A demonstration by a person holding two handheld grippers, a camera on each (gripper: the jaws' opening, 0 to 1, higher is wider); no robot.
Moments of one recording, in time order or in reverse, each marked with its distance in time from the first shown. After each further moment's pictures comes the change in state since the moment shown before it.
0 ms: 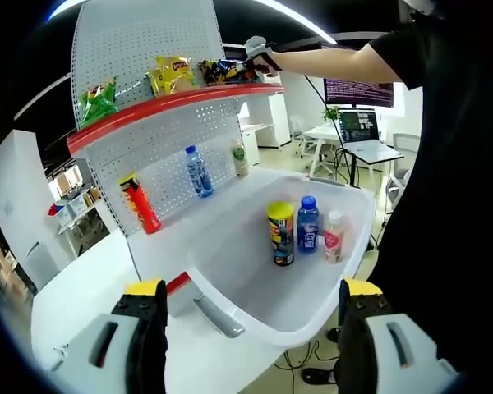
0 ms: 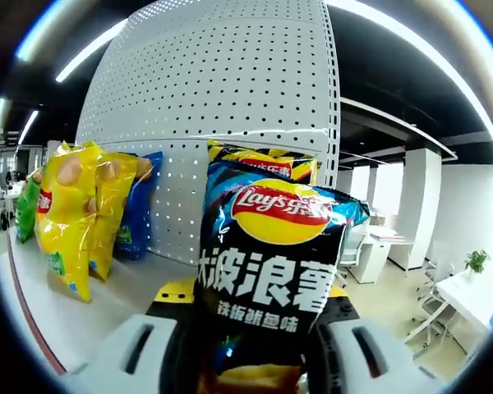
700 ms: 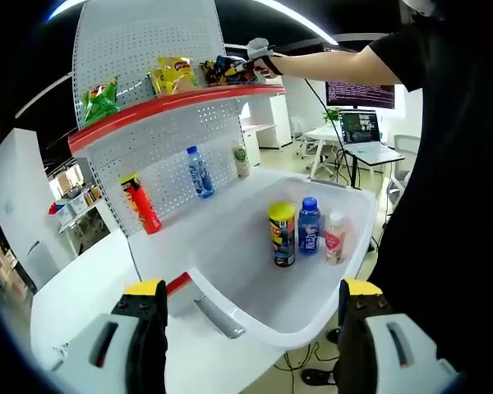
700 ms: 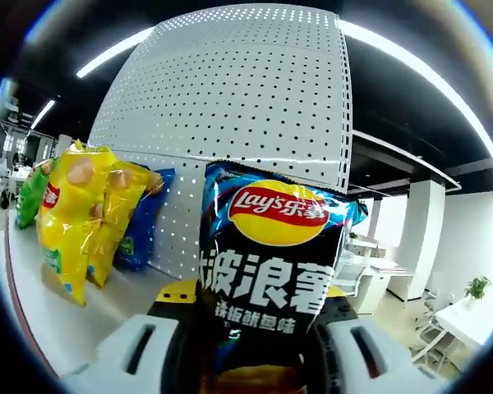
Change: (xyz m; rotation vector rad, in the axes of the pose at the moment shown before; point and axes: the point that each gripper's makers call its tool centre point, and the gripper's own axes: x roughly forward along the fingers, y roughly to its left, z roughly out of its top) left arm 0.001 0.001 0.001 -0.005 0.001 0.005; right arm 0.004 0.004 0.021 -0.044 -0.144 0.013
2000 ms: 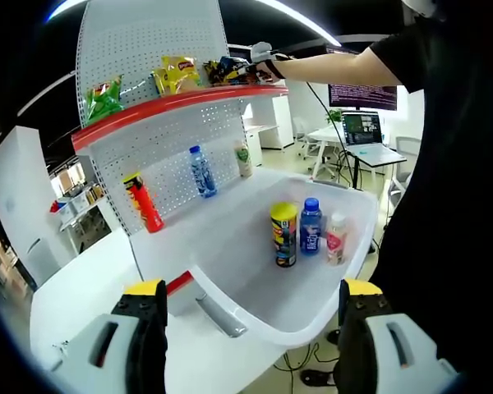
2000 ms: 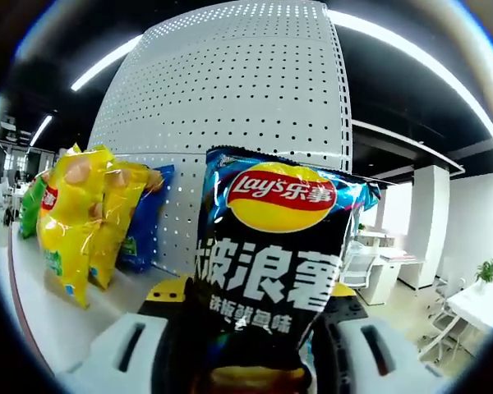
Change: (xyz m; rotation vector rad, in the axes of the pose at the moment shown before) left arm -0.002 0.003 0.000 -0.008 -0.004 0.007; right arm 0.006 0.005 -0.017 0.069 0.017 0.020
